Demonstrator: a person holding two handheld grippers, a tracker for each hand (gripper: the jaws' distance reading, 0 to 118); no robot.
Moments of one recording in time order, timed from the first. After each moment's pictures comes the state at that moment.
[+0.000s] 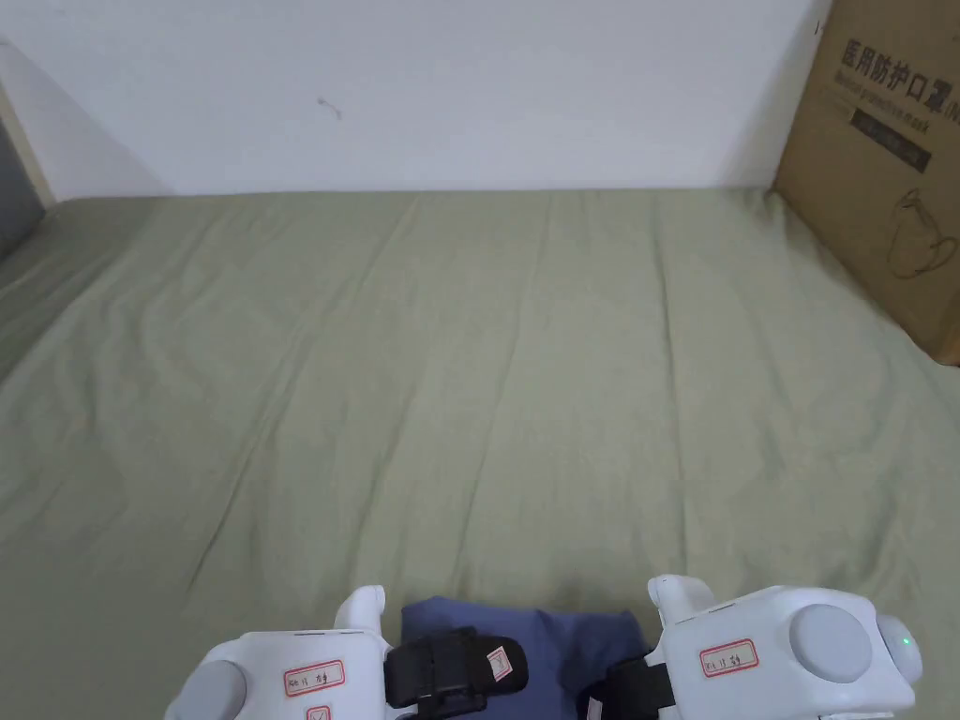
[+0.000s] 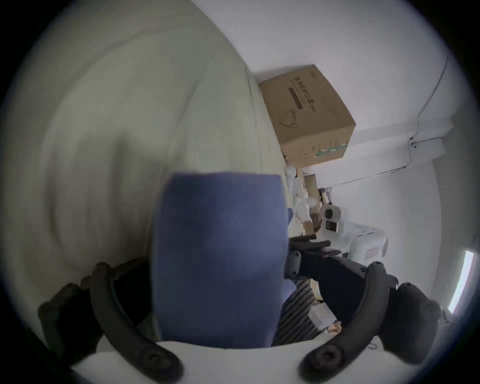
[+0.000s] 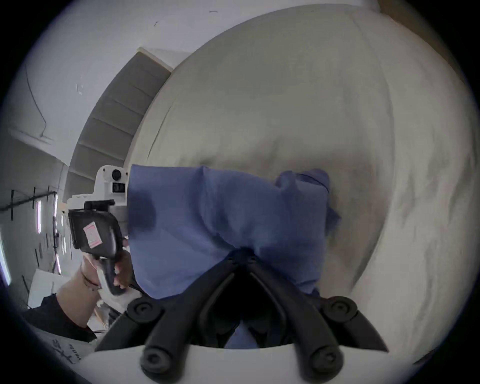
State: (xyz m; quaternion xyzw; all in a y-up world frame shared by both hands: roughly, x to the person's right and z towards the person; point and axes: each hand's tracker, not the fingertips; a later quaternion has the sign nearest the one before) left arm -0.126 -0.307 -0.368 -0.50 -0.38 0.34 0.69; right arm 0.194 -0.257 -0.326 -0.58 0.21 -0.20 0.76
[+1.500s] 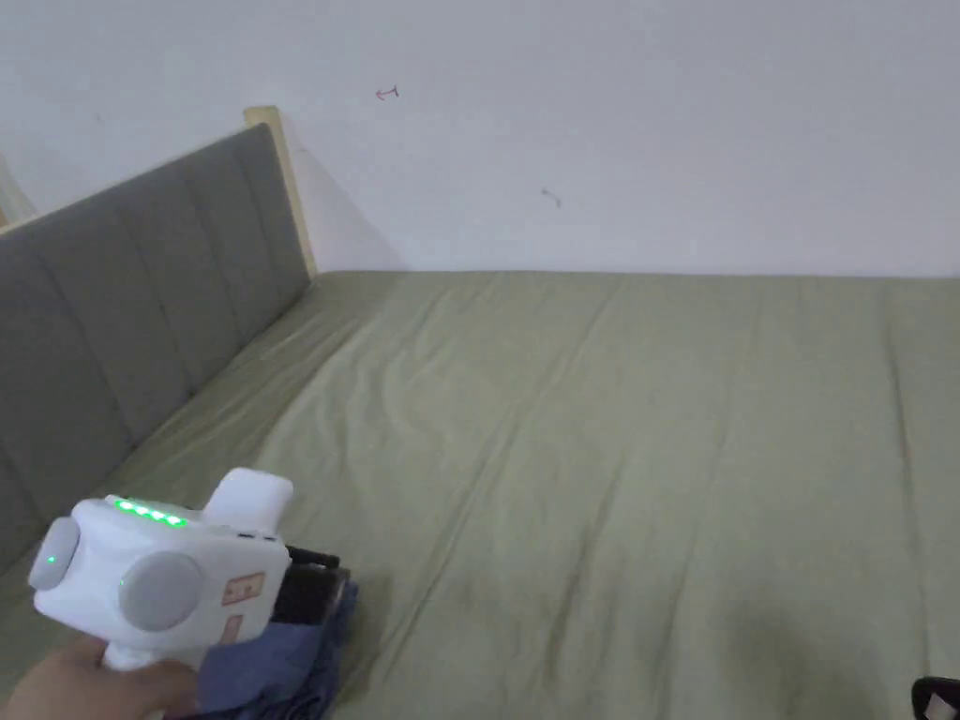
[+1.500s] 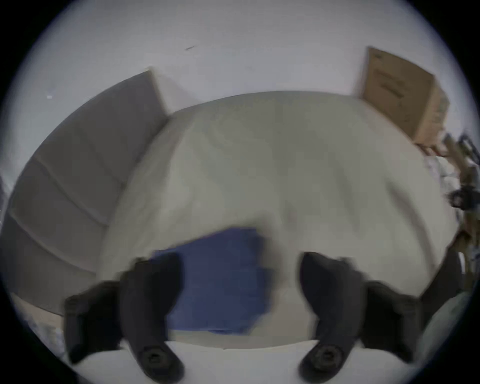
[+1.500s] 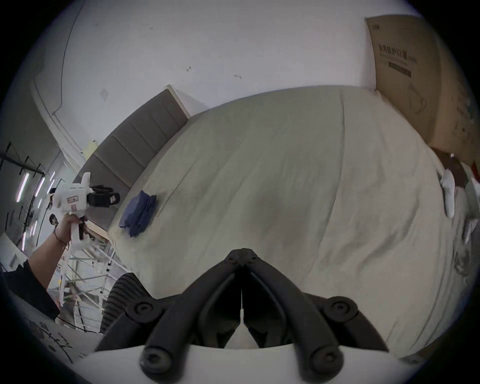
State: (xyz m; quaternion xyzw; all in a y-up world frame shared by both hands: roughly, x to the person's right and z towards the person) left arm -0.300 -0.127 -0.357 -0.41 -0.10 -0.06 0.91; right arm 0.215 -0.125 -0.296 -0.43 0.19 -0.11 0.88
